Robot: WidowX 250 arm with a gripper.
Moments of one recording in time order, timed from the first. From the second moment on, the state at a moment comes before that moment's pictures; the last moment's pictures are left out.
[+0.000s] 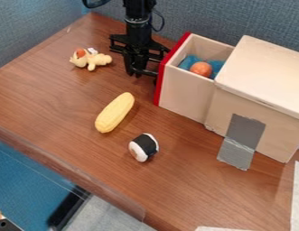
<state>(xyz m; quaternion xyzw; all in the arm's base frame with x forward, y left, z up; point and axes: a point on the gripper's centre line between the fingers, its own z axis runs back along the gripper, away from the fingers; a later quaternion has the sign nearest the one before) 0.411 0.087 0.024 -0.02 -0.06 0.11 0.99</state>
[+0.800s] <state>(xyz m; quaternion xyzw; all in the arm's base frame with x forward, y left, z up) 0.415 0.101 0.091 -0.01 -0.13 0.11 0.98</state>
